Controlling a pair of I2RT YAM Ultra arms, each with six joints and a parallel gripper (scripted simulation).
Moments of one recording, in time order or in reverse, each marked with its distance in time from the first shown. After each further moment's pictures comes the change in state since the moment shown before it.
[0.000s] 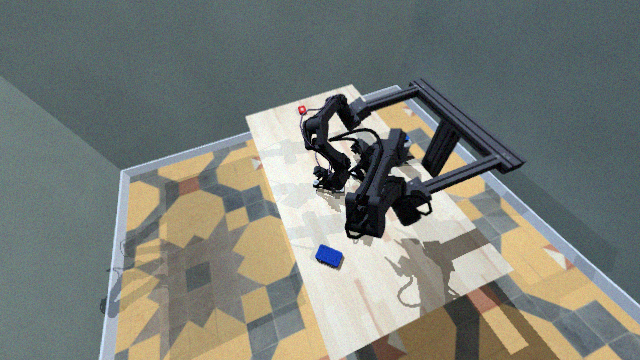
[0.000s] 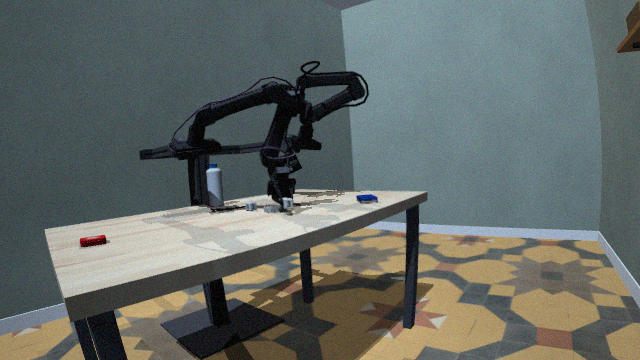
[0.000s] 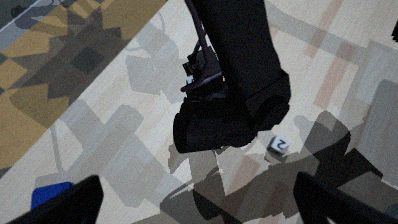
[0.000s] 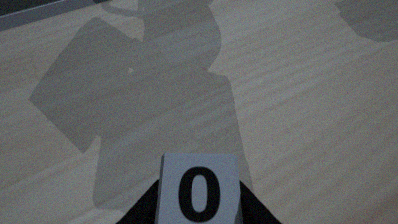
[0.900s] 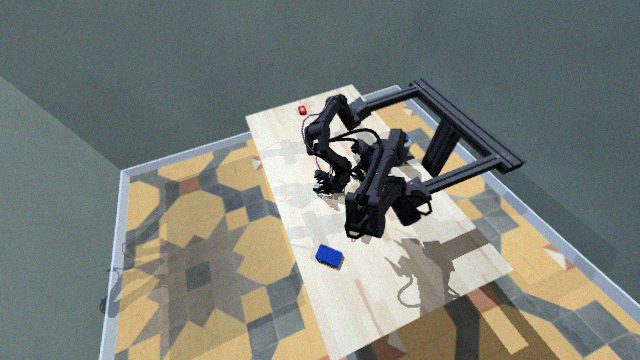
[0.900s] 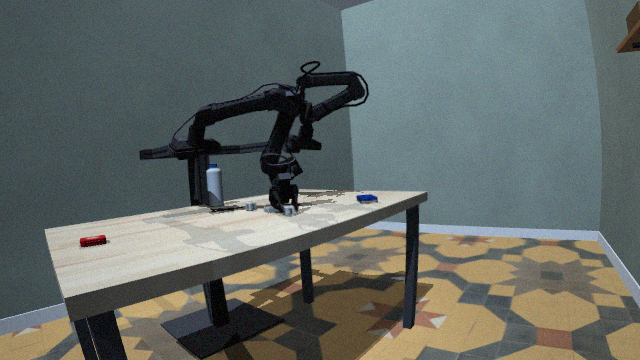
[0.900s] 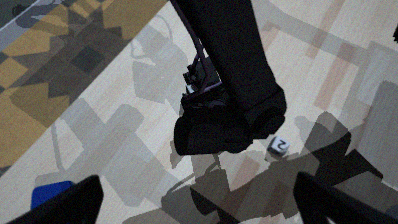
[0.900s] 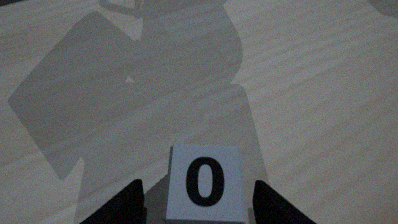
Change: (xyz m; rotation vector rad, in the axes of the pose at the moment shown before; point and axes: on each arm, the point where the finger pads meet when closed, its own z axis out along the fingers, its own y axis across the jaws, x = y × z) left arm 0.000 0.001 0.000 -0.003 0.000 -0.006; right arm 0.020 0.006 0.010 -0.008 -0.004 -0.002
